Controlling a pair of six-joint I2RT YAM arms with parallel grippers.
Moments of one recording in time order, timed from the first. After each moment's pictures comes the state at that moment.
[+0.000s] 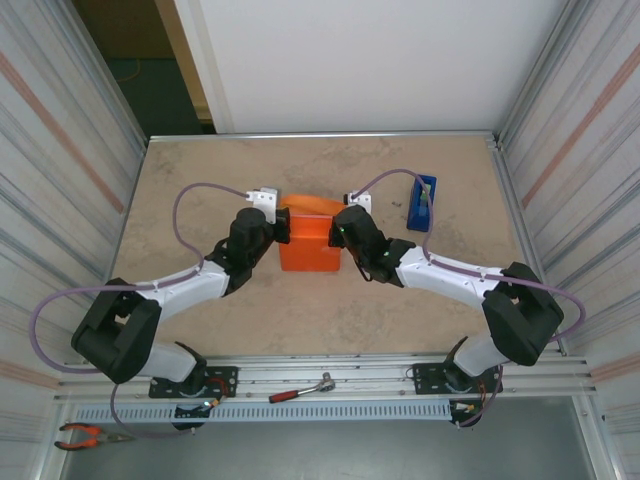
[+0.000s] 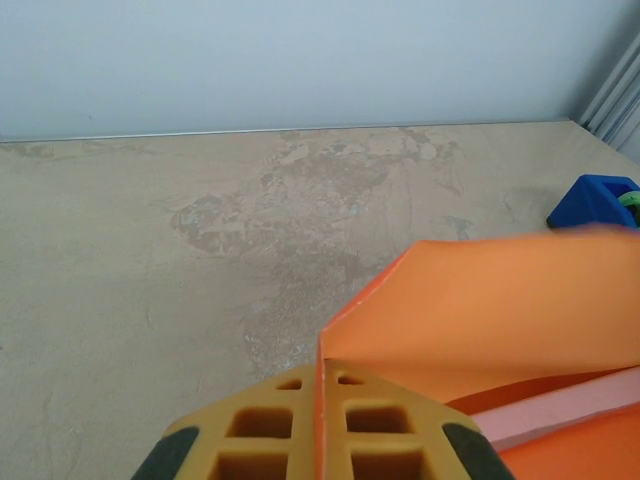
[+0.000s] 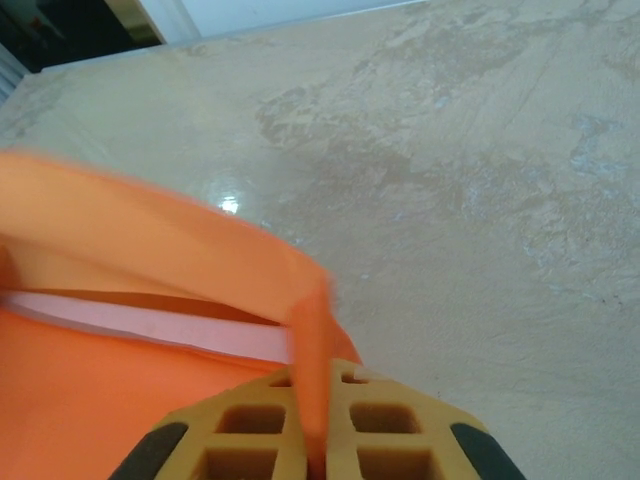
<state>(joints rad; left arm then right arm) -0.60 1.40 0.66 0.44 -0.20 -0.22 0.83 1.49 0.91 0.01 0.43 0.60</state>
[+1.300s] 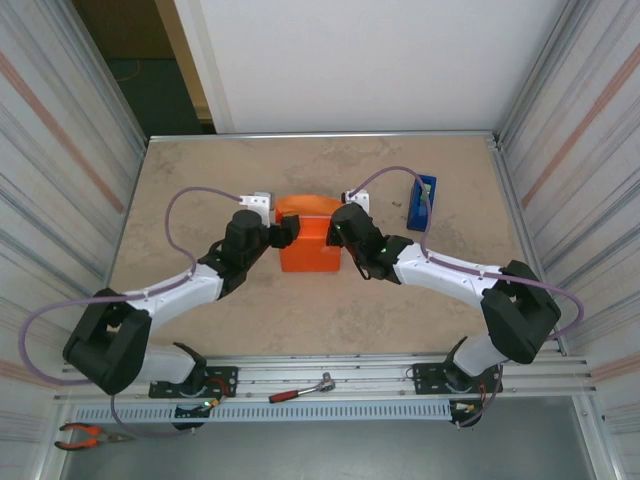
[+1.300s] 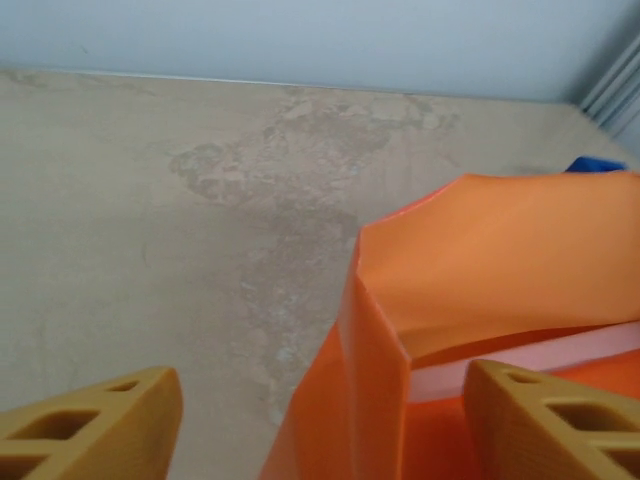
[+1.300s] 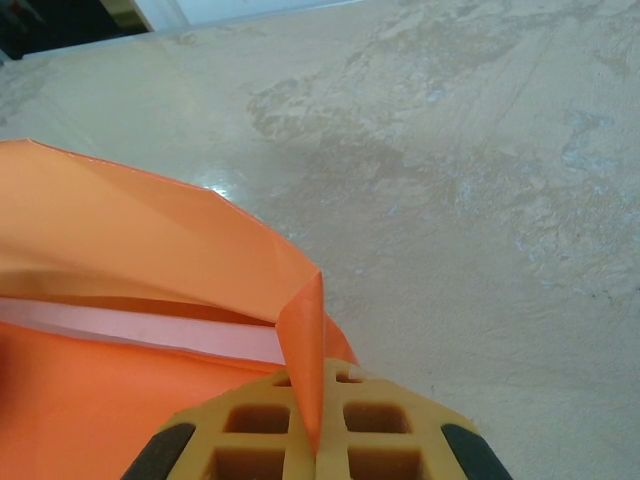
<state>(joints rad) -0.58 1.35 0.65 0.33 -0.18 -0.32 0.84 1.51 0.95 -0.06 0.44 0.60</state>
